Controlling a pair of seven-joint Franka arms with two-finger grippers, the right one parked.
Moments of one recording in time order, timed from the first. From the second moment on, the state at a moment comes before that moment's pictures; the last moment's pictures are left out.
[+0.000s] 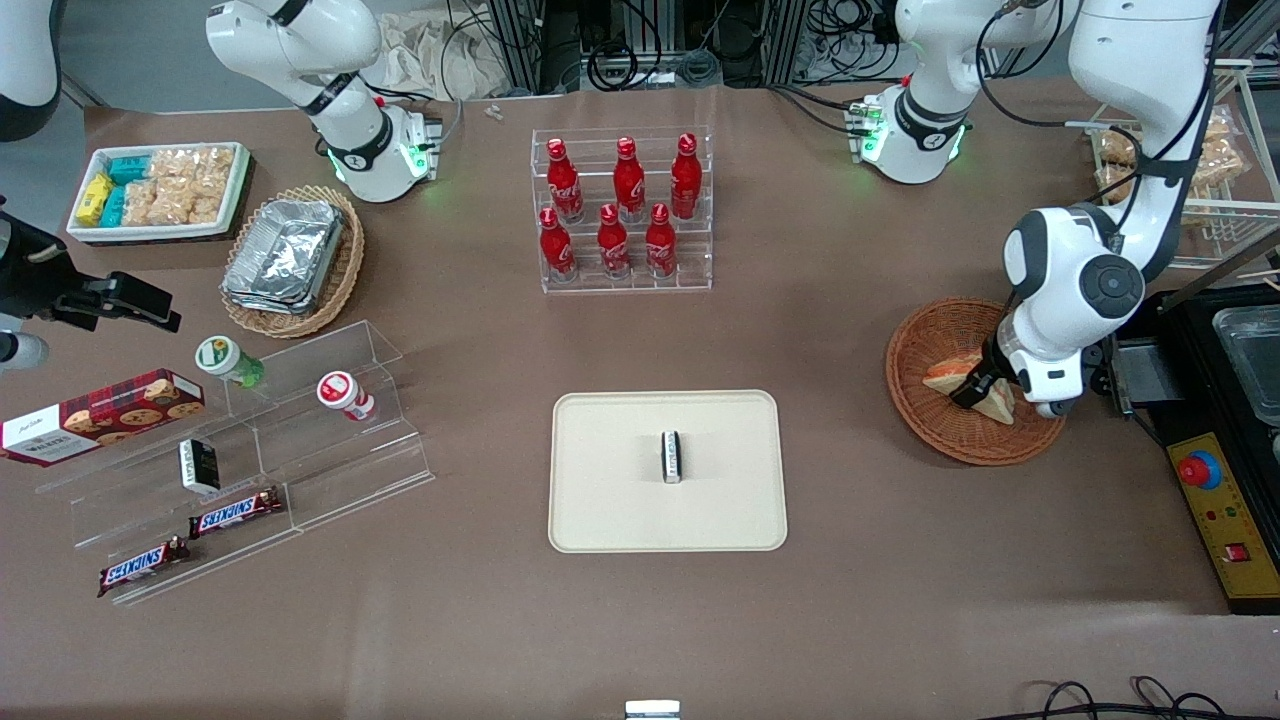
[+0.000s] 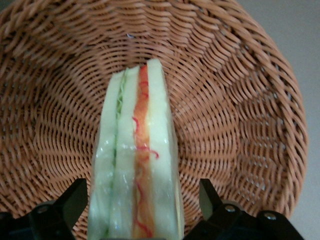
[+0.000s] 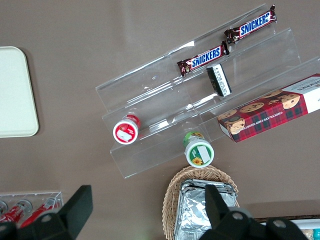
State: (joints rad) arm -0.04 0.22 0.05 -2.36 0.00 2.55 -0.88
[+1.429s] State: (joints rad) arm -0.05 0.03 0.01 -2.01 0.01 1.93 -0.72
